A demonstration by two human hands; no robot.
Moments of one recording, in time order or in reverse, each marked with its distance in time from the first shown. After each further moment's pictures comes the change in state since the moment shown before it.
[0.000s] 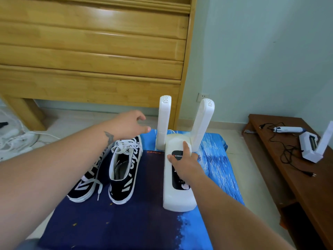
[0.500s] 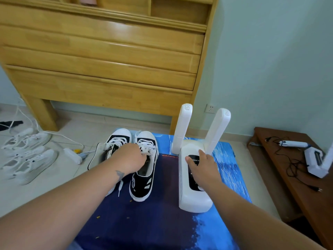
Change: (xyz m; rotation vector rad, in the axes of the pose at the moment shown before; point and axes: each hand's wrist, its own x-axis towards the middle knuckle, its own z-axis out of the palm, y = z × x) left_hand -0.073 -0.049 0.032 0.126 0.029 -0.217; right_hand -0.030 -0.012 -0.001 -0.114 0.229 -0.079
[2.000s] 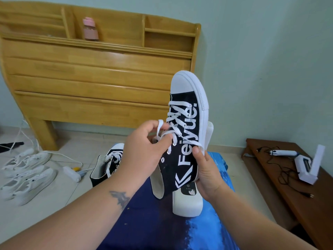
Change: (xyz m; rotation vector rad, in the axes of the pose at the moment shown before) left_hand -0.115 0.074 -0.060 -0.956 0.520 0.470; right_hand -0.077 -0.031 -0.072 1.358 -0.282 -0.263
